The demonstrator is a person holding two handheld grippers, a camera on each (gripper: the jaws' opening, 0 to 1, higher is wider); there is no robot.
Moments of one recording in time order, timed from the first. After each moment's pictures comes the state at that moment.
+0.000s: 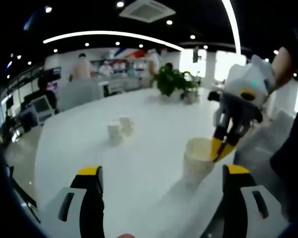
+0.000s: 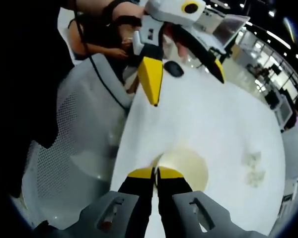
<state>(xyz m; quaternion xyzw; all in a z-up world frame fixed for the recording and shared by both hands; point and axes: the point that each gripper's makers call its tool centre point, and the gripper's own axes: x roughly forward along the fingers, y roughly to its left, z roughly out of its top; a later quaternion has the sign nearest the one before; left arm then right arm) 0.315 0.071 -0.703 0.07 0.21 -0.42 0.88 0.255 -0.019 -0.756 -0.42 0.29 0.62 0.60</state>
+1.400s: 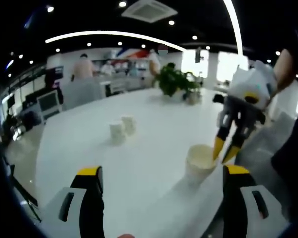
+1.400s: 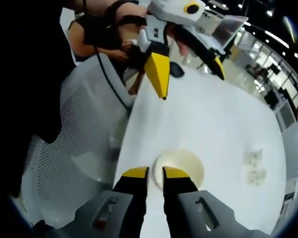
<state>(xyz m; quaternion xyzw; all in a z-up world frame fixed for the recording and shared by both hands) 0.315 0.076 -0.704 0.07 0.21 -0.41 0.89 0.248 -0.023 -0.755 -0.40 0.28 0.62 0.61</state>
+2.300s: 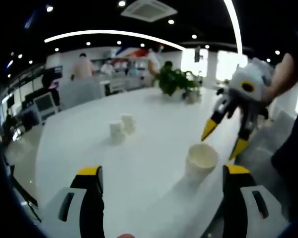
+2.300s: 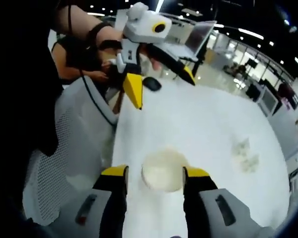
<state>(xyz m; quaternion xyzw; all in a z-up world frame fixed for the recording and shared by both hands) 0.317 0.075 -0.705 0.07 0.21 -0.41 0.88 0.270 -0.035 -0.736 -0.32 0.27 0.57 0.71</state>
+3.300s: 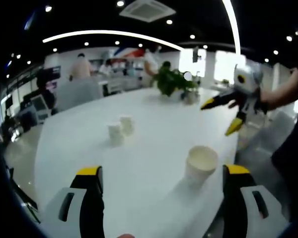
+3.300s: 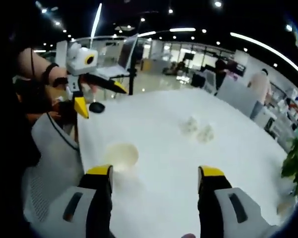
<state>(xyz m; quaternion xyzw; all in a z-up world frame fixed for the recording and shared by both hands) 0.322 0.074 -0.701 0.07 0.21 -0.42 0.88 0.310 -0.109 -0.703 -0.18 0.24 0.39 0.87</state>
